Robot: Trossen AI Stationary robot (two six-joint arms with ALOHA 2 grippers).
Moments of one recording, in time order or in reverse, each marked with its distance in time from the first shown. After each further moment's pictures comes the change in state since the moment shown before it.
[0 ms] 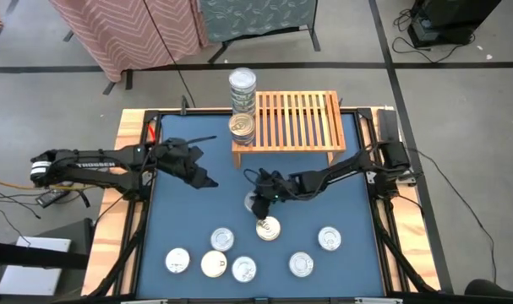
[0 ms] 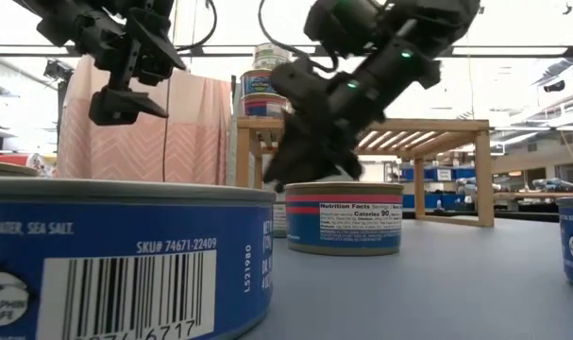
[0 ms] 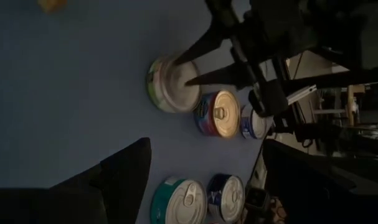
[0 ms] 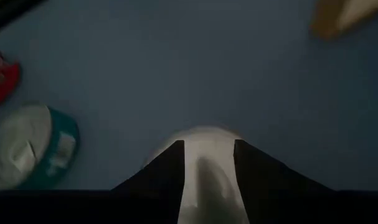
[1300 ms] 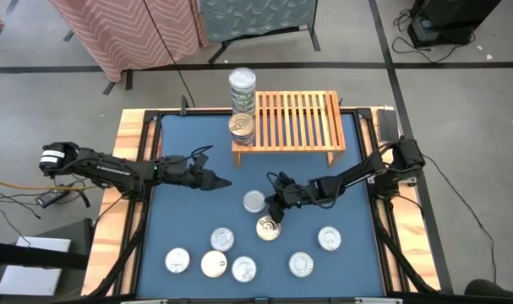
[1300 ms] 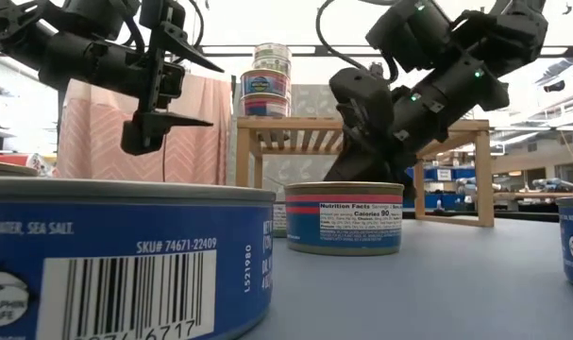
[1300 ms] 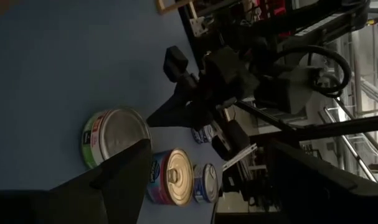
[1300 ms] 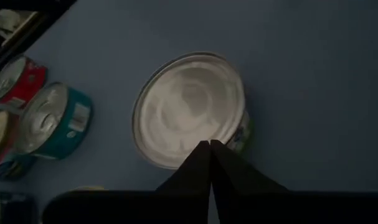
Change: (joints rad) left arm -0.152 0.176 -0.276 0.833 -0.266 -0.247; right arm 0.062 -0.122 -0.315 0.267 0.023 0.184
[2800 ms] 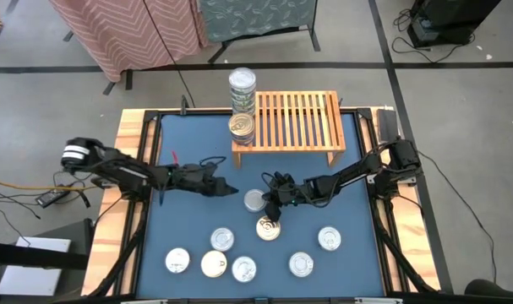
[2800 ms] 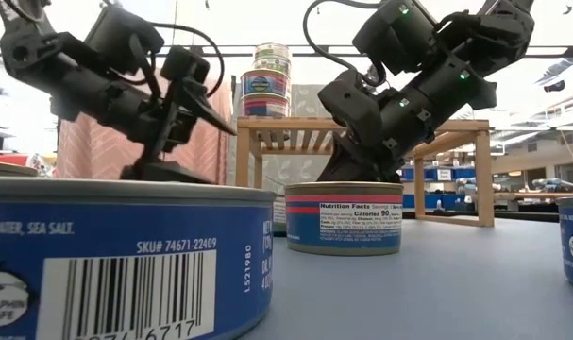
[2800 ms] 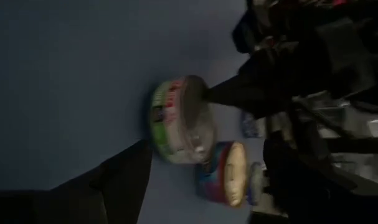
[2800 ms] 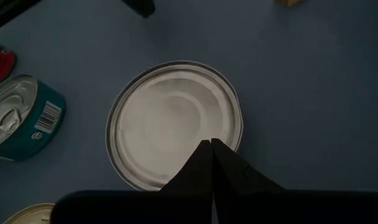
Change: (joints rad) left arm -0.023 0.309 0.000 0.136 -0.016 -0.102; right arm -0.016 0.046 0.056 -0.065 0.042 -0.135
